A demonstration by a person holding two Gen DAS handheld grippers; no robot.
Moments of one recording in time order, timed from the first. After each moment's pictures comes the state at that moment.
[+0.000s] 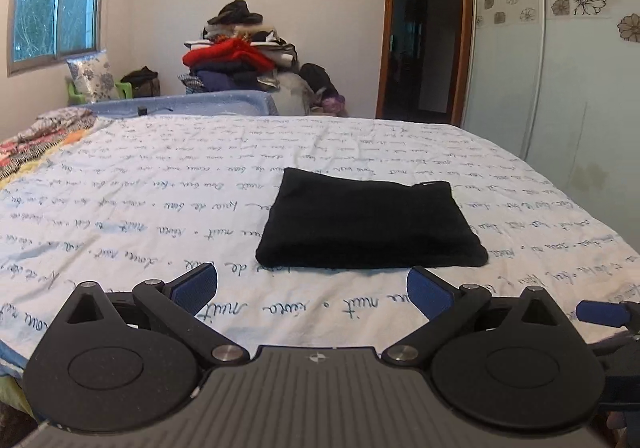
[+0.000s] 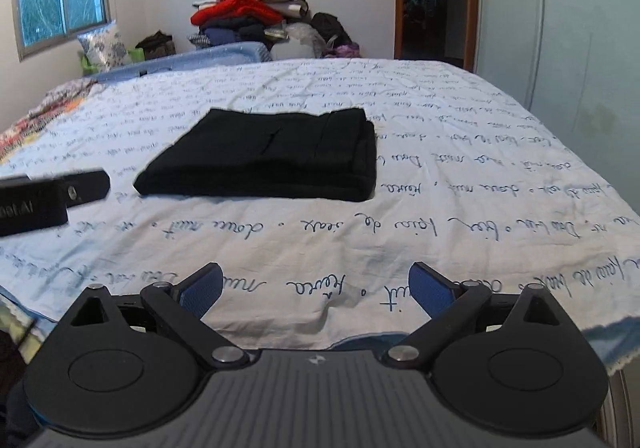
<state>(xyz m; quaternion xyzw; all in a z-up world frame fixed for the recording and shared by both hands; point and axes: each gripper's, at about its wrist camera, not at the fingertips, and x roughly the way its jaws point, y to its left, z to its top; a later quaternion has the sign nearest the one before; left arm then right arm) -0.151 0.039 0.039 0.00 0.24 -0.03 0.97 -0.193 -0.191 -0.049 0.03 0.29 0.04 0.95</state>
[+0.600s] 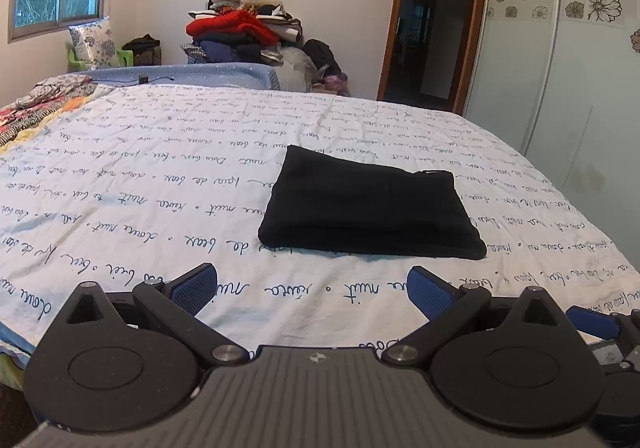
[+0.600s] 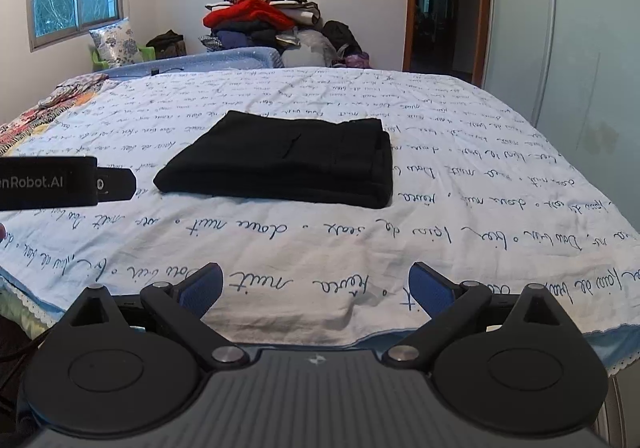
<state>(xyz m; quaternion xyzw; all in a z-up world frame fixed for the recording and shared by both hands) -0.148 0.049 0.042 -0.02 0.27 -0.03 0.96 -0.200 -0.170 -0.045 0.01 0.28 0.05 0.96</state>
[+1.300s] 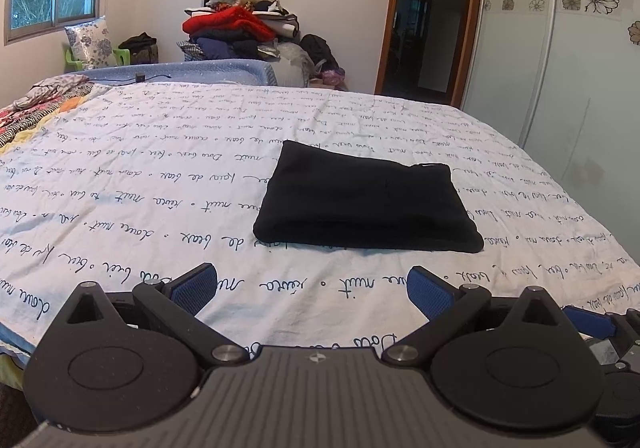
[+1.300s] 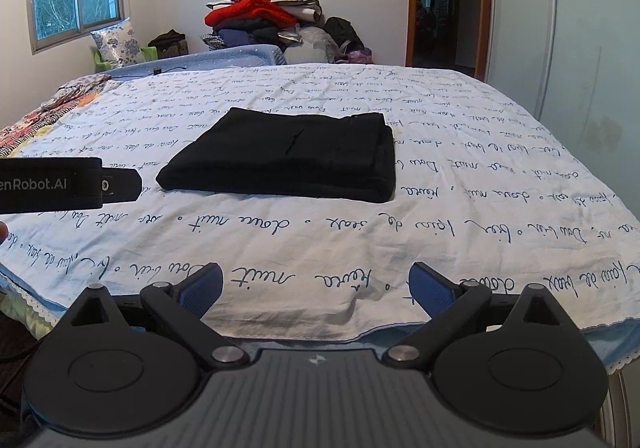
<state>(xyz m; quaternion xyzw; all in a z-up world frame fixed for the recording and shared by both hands) -0.145 0.046 0.043 -0.02 0.28 -0.03 0.96 -0.199 -0.173 -0.049 0.02 0.29 0.06 0.95</state>
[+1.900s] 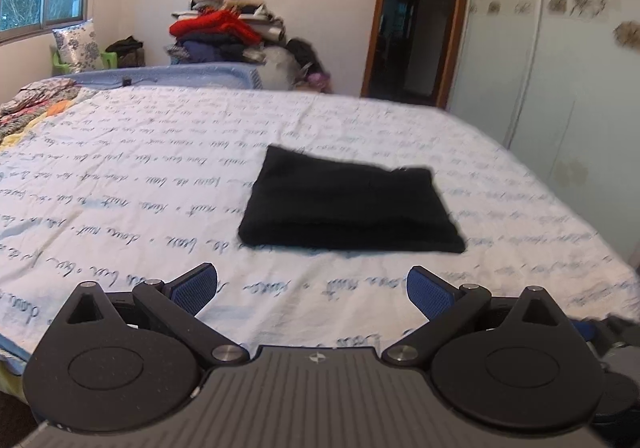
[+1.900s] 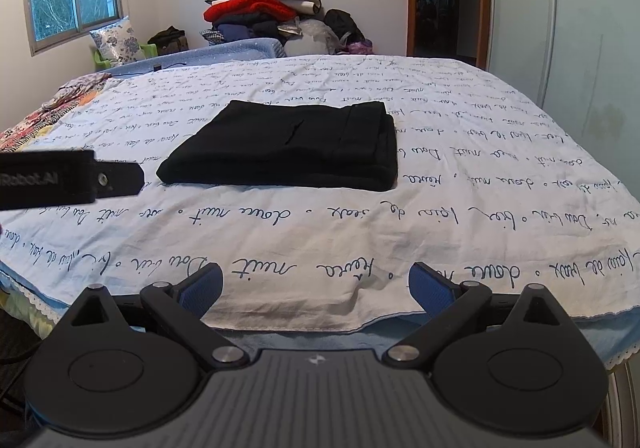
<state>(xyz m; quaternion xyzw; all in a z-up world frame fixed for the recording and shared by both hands) -0.152 0.046 0.046 -0.03 0.27 -0.06 0.96 -0.199 -0.175 -0.053 0.03 0.30 0.06 0.95</state>
